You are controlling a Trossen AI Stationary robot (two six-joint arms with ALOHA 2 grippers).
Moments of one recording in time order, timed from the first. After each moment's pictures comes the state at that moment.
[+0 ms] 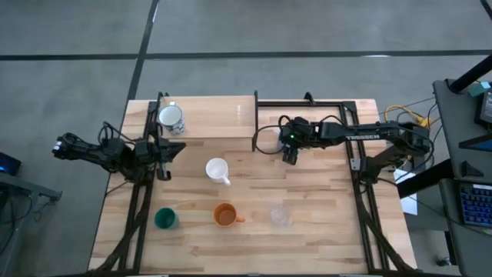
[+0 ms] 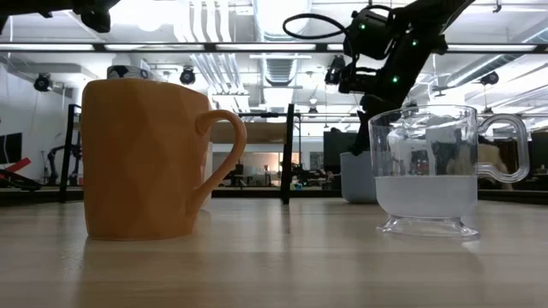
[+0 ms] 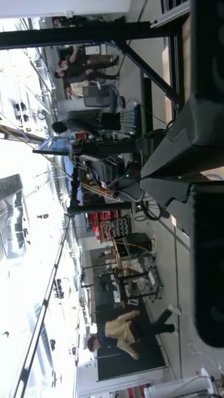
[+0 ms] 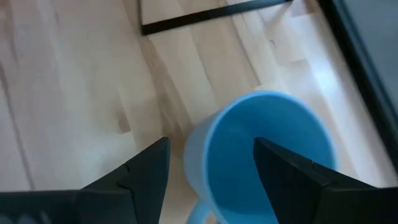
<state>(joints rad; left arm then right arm) -0.25 0.36 0.33 0.30 -0.44 0.27 -0.25 1.46 0.89 -0.46 0.21 -0.03</state>
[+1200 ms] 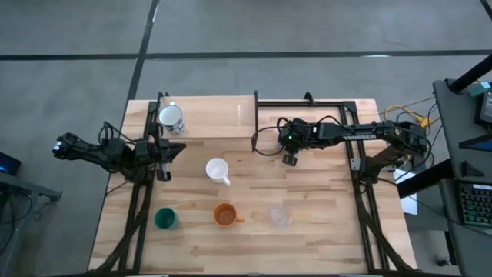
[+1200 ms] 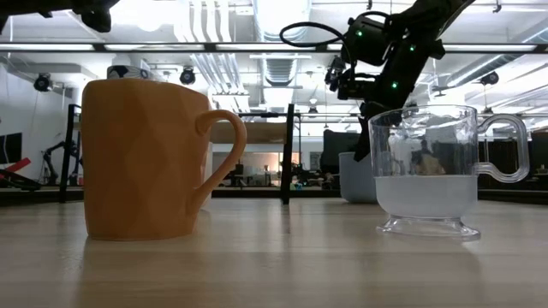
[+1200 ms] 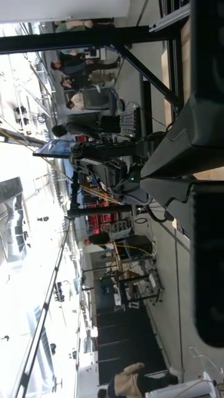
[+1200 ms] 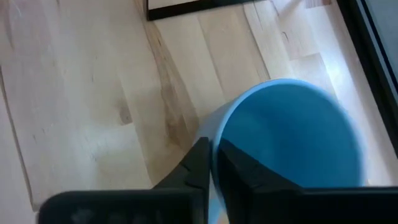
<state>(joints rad) -0.25 0.36 0.33 0.30 -0.42 0.27 -0.25 1.48 0.89 -0.46 0.20 -0.06</state>
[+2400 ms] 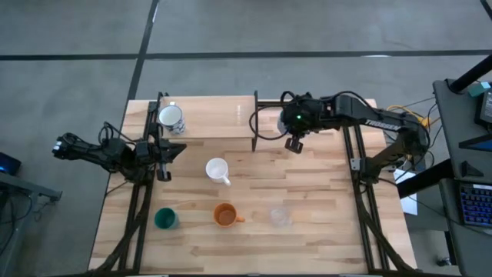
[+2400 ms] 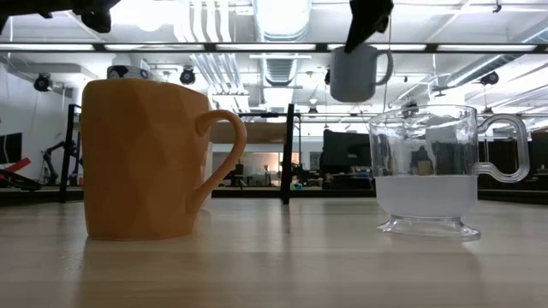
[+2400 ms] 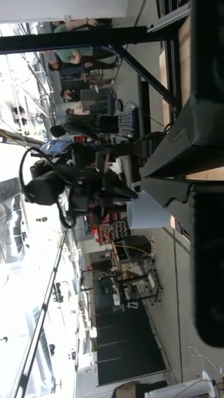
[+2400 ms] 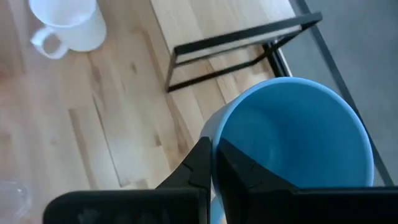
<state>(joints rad) -0.25 0.36 0.33 0.29 -0.42 0.27 -0.14 1.49 1.65 -1.18 0.24 0.06</state>
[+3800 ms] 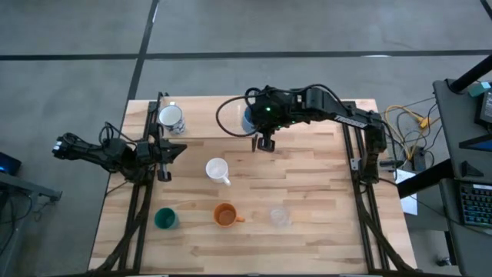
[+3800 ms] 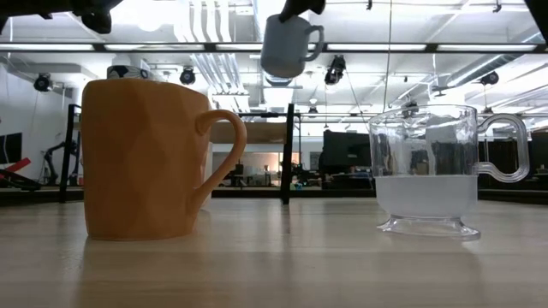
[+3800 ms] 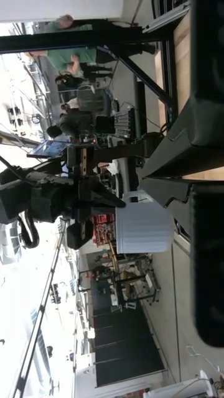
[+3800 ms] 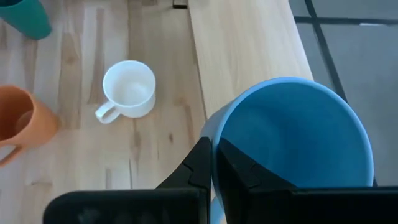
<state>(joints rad) -0.25 0.36 0.33 0.27 -0.42 0.27 -0.11 1.89 2.25 -1.24 0.12 -0.12</state>
